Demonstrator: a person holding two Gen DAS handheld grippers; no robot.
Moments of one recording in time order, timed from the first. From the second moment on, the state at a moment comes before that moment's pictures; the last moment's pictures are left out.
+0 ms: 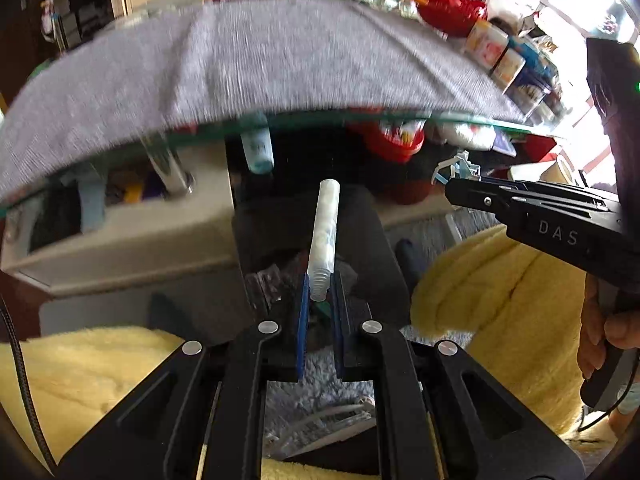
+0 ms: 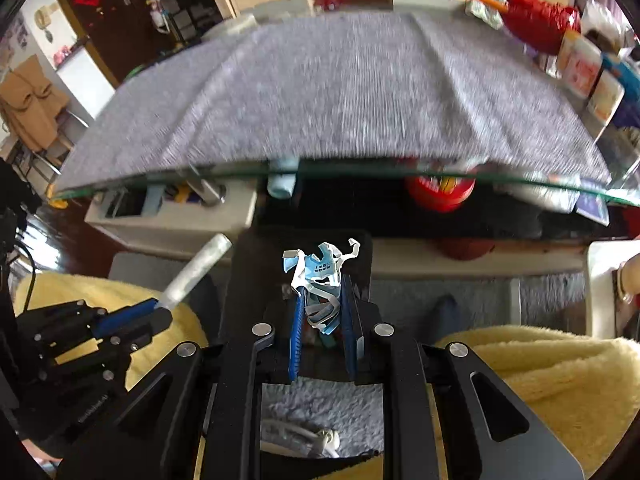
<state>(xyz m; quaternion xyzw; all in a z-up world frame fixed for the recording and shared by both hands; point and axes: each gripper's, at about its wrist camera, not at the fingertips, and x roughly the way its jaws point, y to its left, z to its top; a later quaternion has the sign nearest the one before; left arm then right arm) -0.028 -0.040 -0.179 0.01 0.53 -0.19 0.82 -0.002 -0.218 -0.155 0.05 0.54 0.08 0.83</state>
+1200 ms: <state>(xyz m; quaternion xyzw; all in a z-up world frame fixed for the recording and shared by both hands) 0.021 -0.036 -0.236 0.00 0.58 -0.15 0.80 0.041 -0.226 -0.214 0.08 0.59 0.05 0.80</state>
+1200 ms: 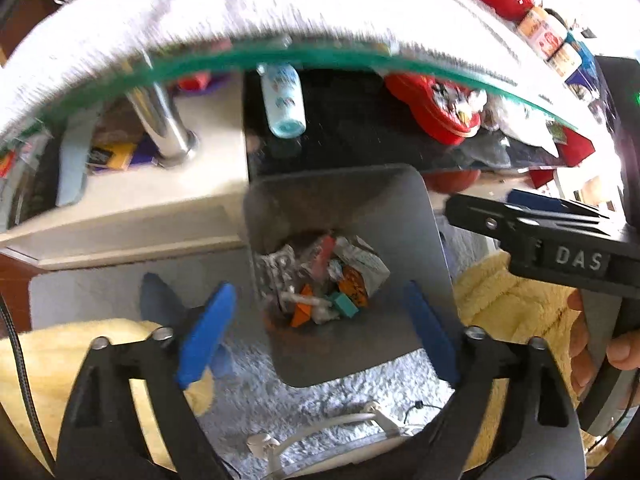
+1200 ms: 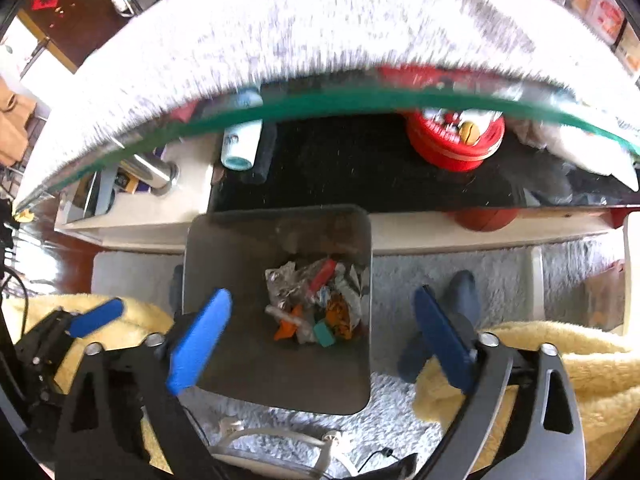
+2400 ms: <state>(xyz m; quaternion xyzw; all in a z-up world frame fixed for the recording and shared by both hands) -0.026 0.016 0.029 0.00 0.27 -0.06 0.96 -0.037 -0.252 0.047 0.01 0.27 -0.05 0.96</state>
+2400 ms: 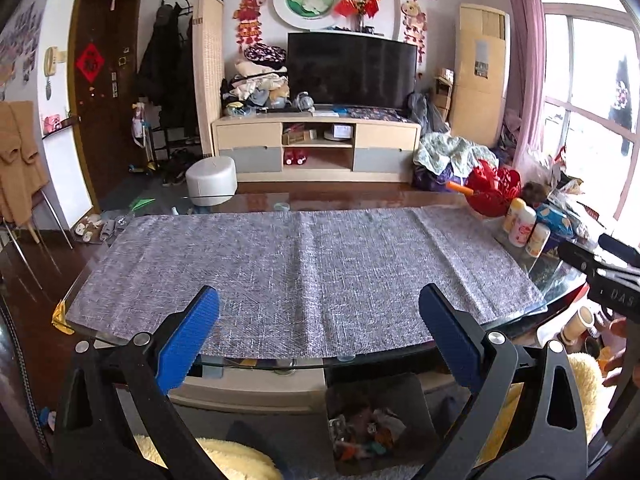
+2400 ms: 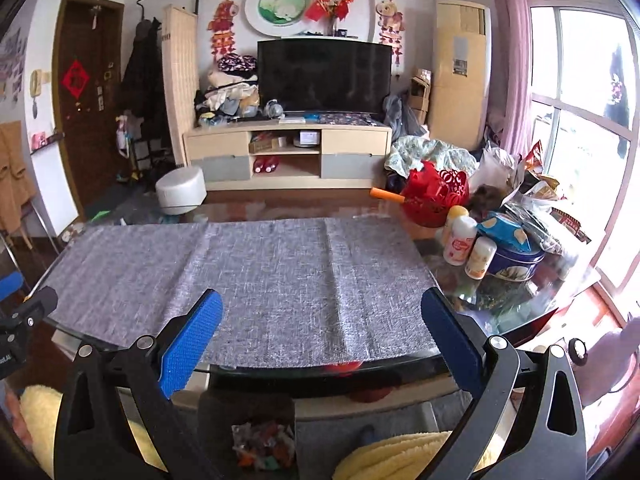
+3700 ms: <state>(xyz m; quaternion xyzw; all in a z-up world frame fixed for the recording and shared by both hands) -0.039 0.015 0.040 0.00 0.25 -0.06 0.97 -0.047 -0.236 0.052 0.03 0.26 -0.04 0.96</state>
